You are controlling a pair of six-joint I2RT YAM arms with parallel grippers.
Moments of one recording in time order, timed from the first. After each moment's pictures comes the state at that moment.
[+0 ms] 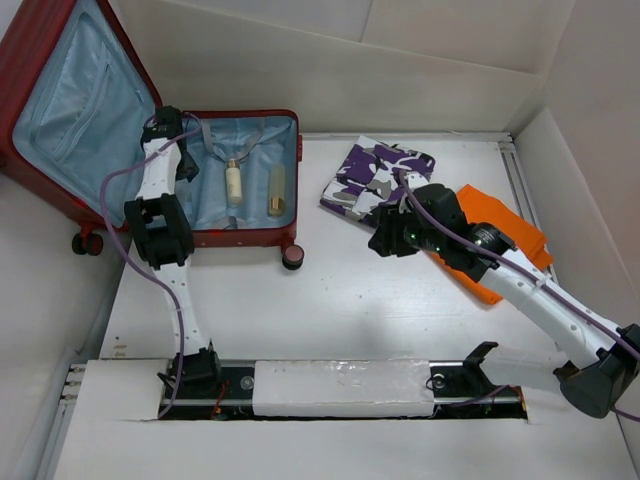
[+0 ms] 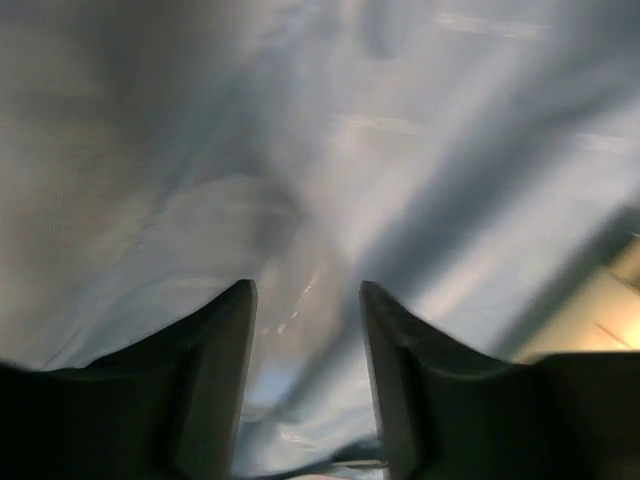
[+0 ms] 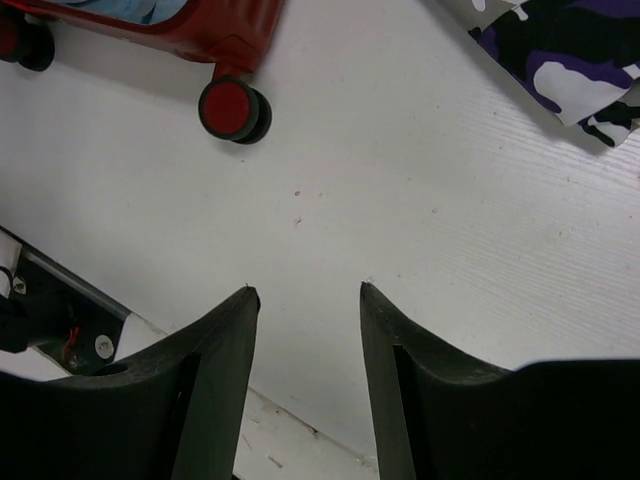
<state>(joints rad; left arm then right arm) 0.17 2.34 2.22 -0.98 -0.31 -0.41 0.68 1.15 1.14 -0.63 -0.01 0.47</state>
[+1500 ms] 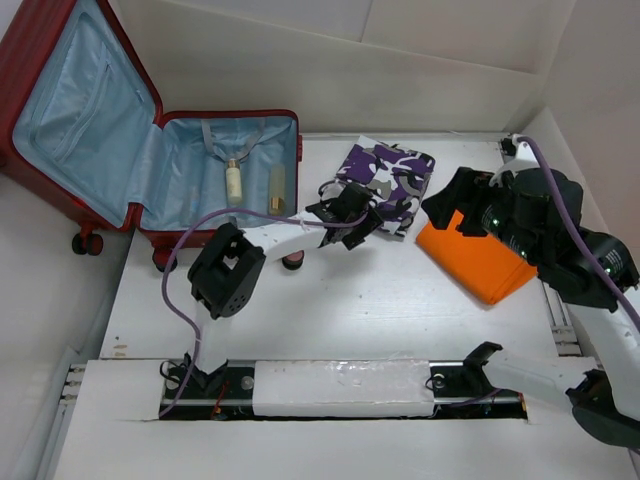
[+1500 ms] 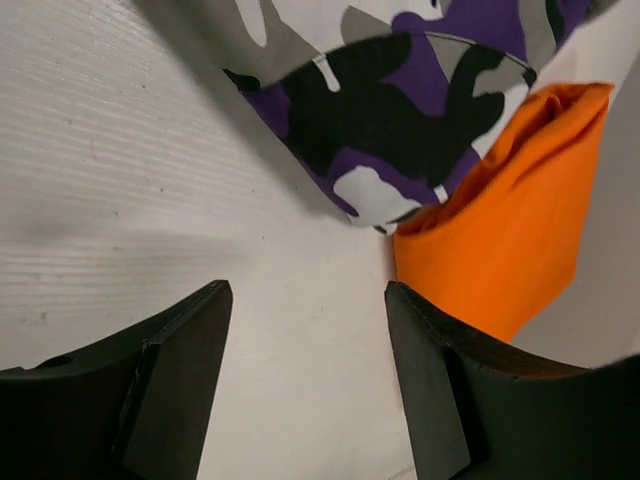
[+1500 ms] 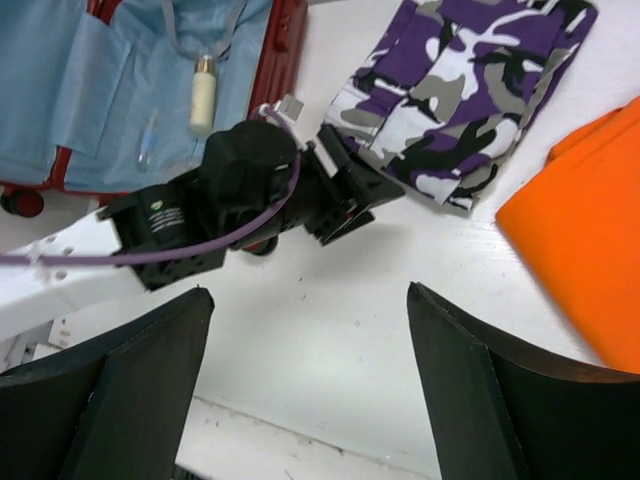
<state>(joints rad) -0.81 1.95 1.43 -0.30 -0.13 -1.29 0.63 1.00 1.65 -1.01 0.26 0.53</state>
